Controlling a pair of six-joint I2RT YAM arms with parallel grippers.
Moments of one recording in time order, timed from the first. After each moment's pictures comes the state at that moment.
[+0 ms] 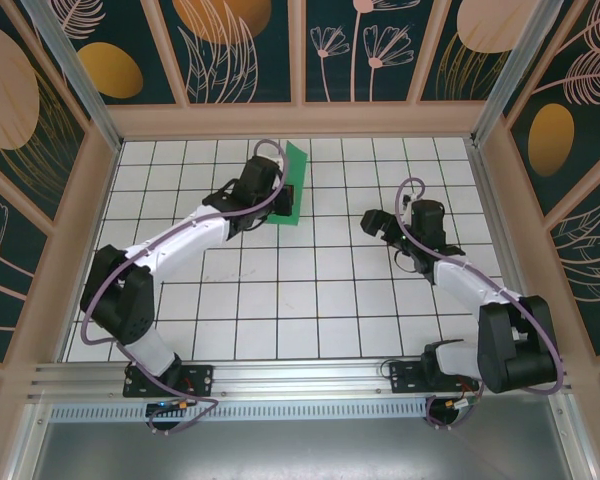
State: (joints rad) left arm -0.63 1.67 1.31 -0.33 -0.09 -0.41; right arm 0.19 1.28 0.59 0.07 -0.26 0.57
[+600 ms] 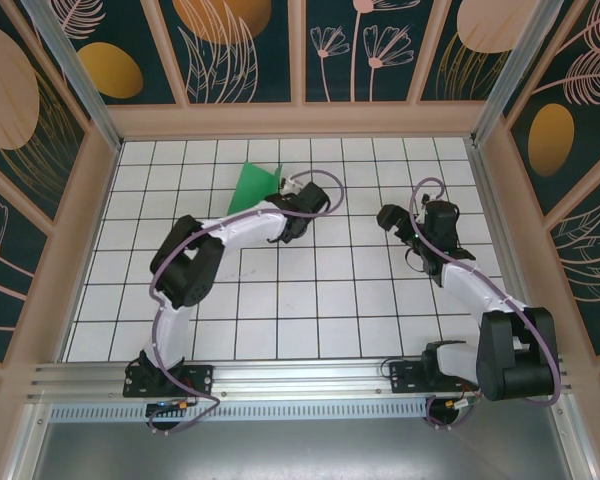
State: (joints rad) left arm -0.77 2.12 1.57 -0.69 -0.84 -0.29; right arm 0.10 1.23 0.57 0.07 -0.20 0.61
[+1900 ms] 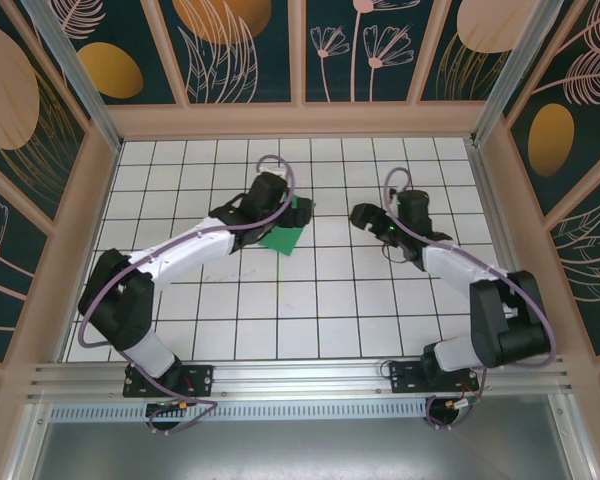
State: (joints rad) left arm -0.66 1.62 1.15 -0.24 -0.17 -0.50; right arm 0.31 1.45 0.74 0.06 -0.31 0.67
